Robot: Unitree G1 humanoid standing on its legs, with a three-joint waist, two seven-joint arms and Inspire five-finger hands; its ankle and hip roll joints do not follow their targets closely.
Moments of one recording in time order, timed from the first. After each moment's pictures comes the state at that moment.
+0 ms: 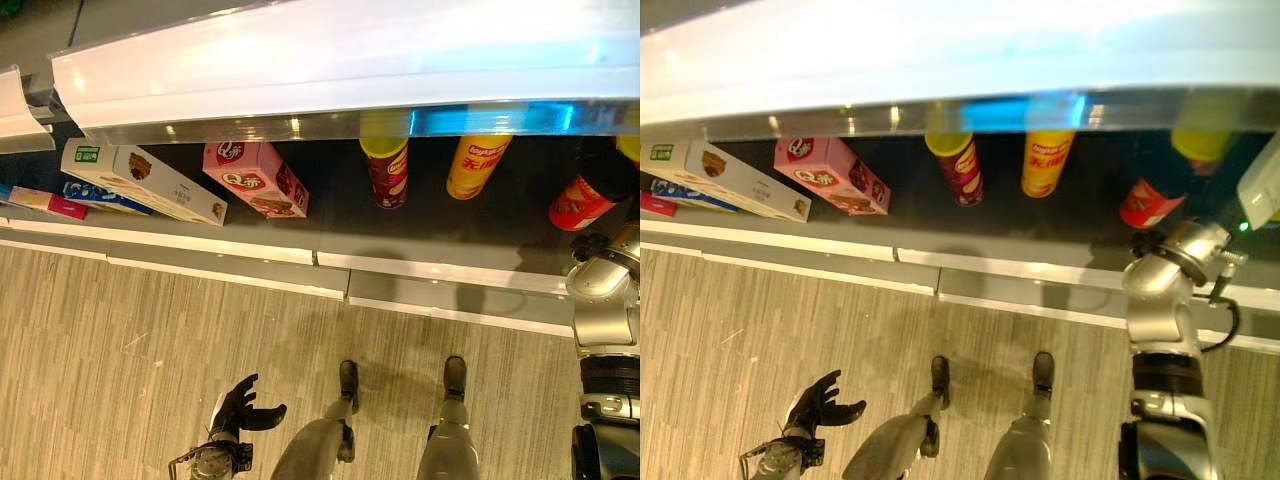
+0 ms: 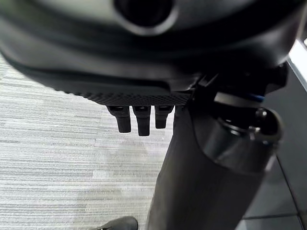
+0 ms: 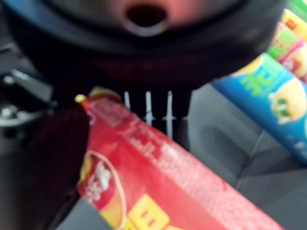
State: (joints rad) left arm 0.10 0.20 -0.16 0.75 -0.20 -0.15 0.12; right arm -0.53 -0.68 -0.21 0.32 -0.36 0.00 -0.75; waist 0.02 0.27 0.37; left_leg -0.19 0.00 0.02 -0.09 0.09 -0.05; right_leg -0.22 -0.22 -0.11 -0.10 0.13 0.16
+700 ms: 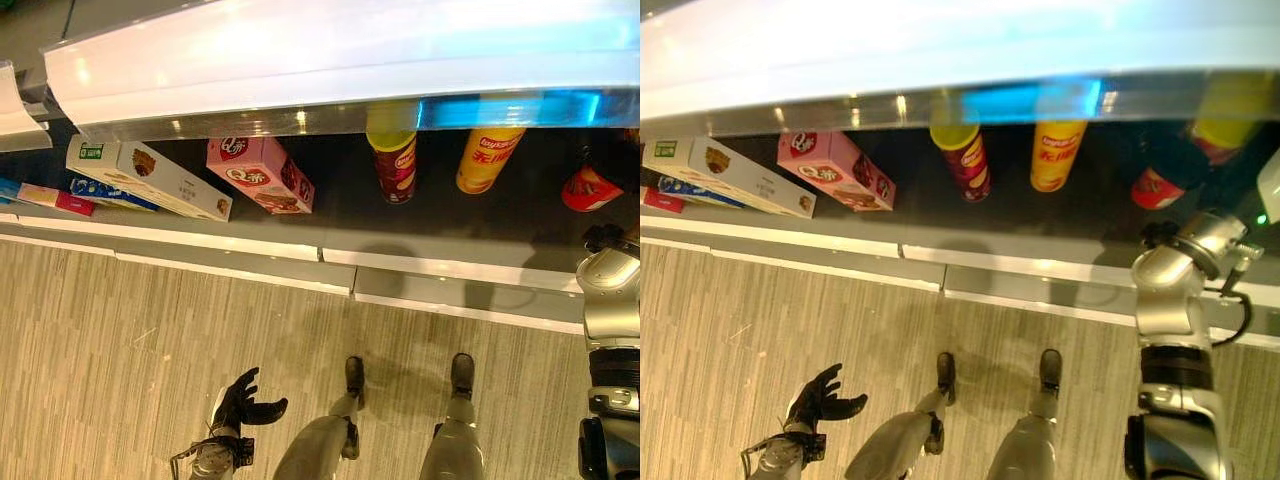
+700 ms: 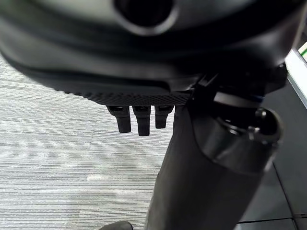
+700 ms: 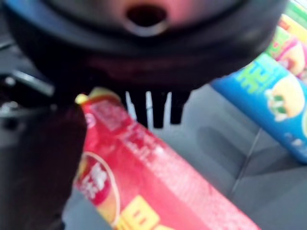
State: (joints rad) left arm 0.09 0.21 -0.16 0.72 -0.19 -0.15 0.12; right arm -0.54 -0.70 -0.20 0.34 -0.34 0.02 -0.77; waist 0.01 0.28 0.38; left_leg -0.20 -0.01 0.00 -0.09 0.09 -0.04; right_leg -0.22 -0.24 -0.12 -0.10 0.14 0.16
